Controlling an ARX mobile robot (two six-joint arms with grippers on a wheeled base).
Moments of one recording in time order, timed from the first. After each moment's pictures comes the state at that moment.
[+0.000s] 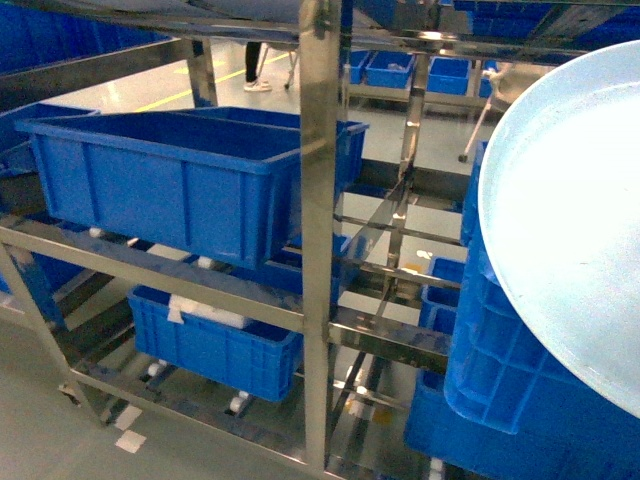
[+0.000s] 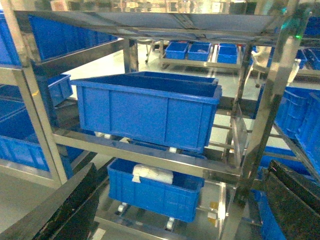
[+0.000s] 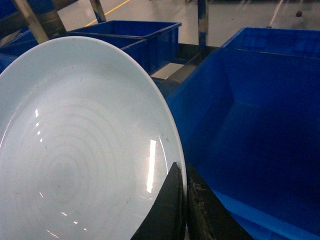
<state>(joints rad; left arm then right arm) 0.00 0.01 0.01 0.00 0.00 0.00 -0.09 0.89 0.39 0.22 -0.30 0.09</state>
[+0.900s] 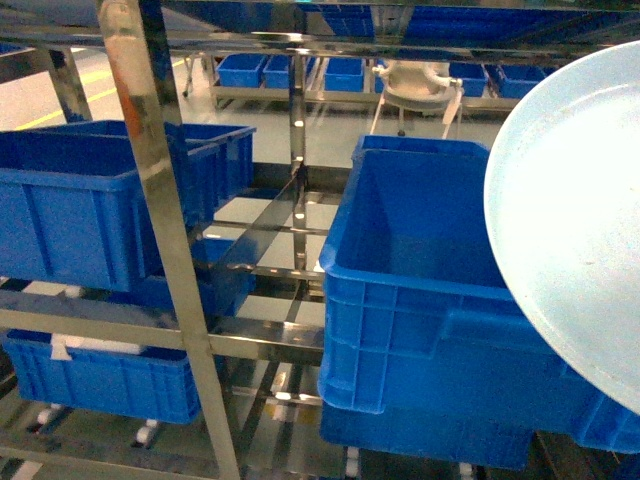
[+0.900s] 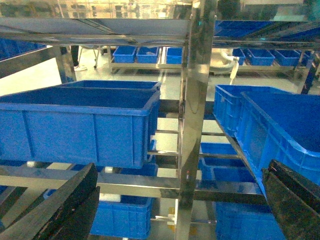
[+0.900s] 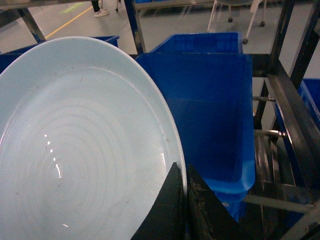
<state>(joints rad) 0.00 0.01 0.01 0.00 0.00 0.00 -0.09 0.89 0.39 0.22 -0.30 0.09</state>
